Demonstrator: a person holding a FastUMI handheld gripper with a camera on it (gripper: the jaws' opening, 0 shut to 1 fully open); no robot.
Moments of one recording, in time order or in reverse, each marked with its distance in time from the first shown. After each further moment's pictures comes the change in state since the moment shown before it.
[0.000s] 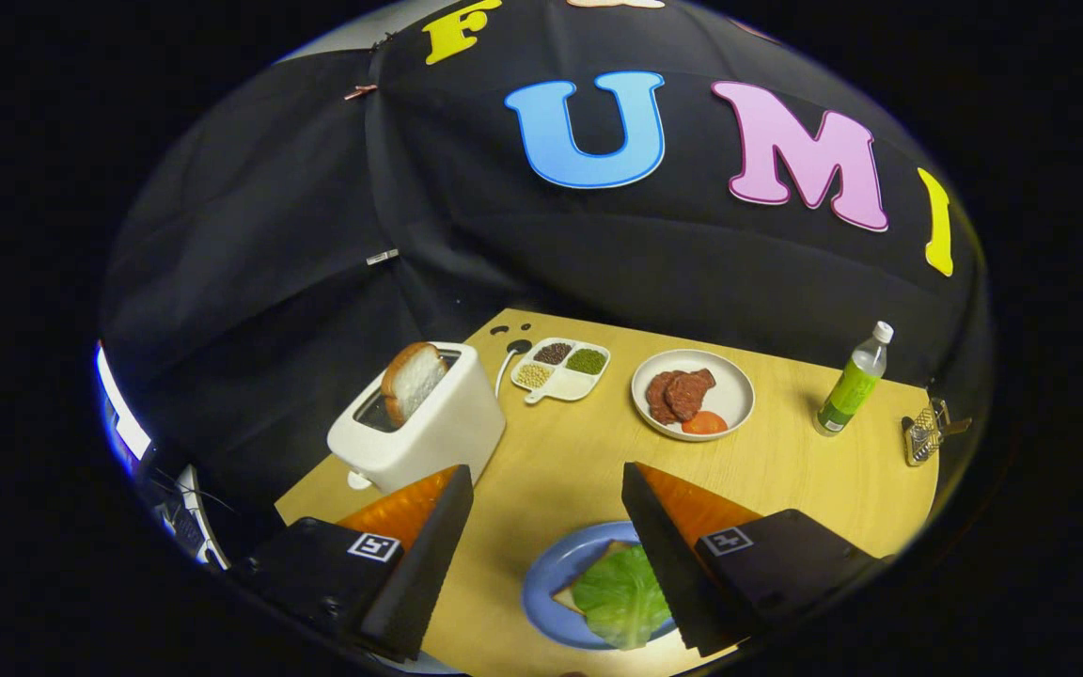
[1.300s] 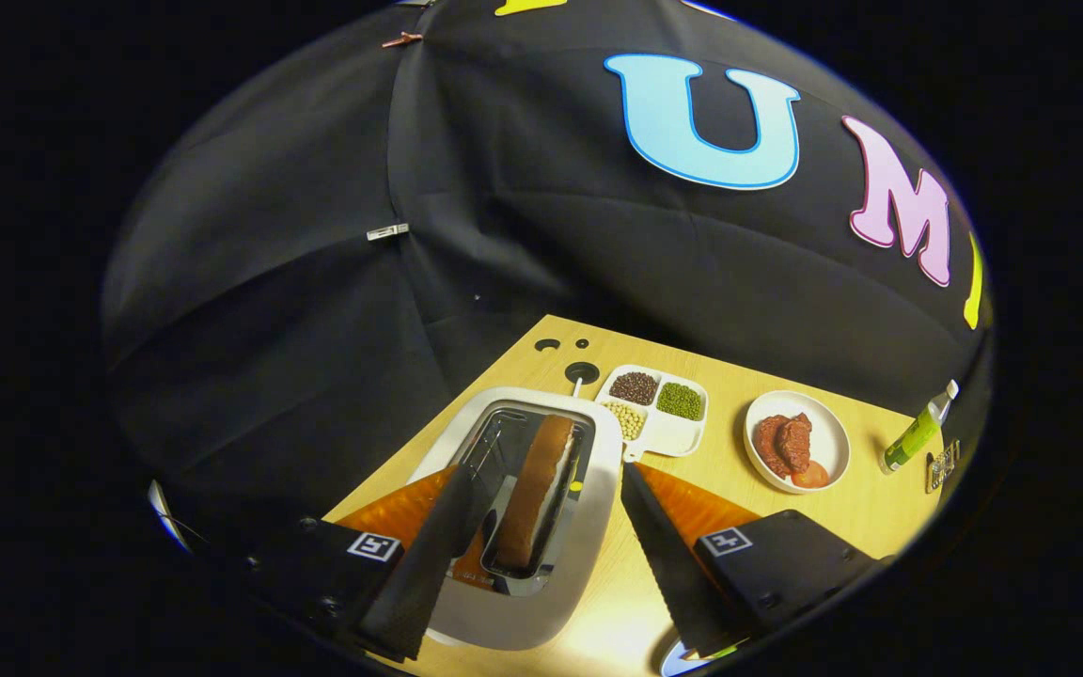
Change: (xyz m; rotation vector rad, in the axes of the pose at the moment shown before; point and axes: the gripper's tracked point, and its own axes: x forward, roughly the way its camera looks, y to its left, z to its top) arm 0.171 0.139 0.010 -0.071 0.053 -0.095
